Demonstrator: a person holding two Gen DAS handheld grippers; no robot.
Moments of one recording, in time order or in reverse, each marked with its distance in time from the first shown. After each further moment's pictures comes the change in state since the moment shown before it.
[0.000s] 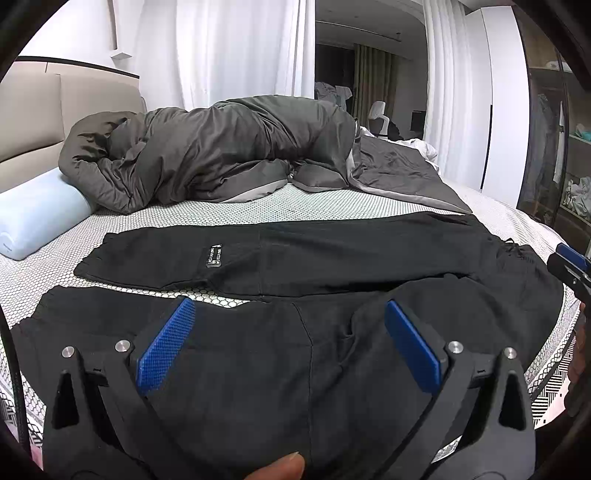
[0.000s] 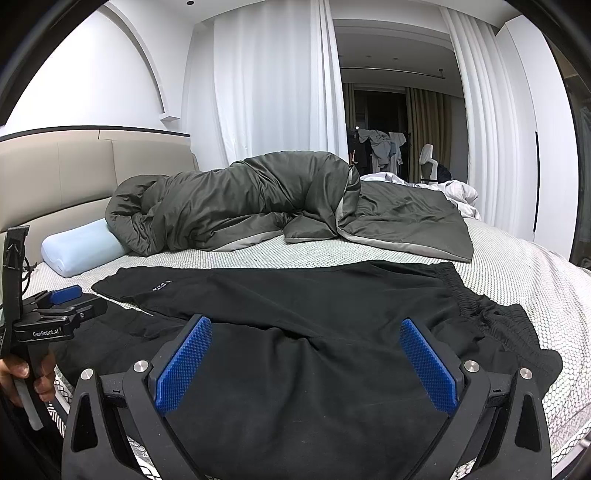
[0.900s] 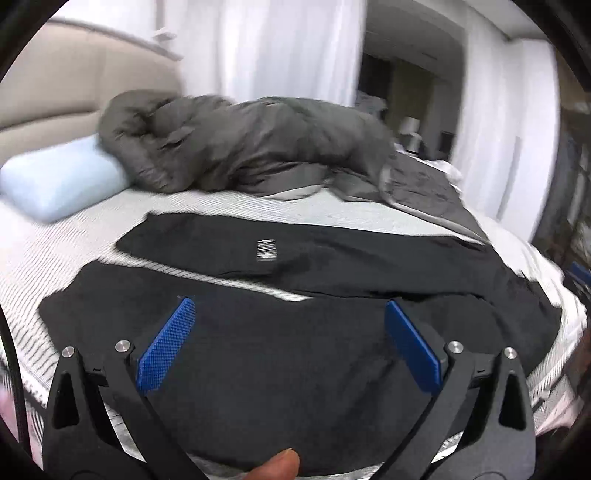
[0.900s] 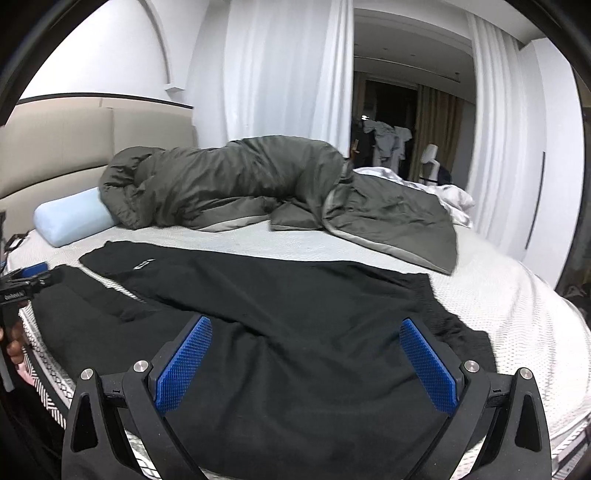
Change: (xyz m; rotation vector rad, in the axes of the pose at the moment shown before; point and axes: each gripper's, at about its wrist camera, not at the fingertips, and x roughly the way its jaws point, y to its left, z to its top) left arm -0.036 0.075 -0.001 -0.187 0.007 0.086; right arm -0.005 -0.031 0.030 -0.104 0.089 -0.054
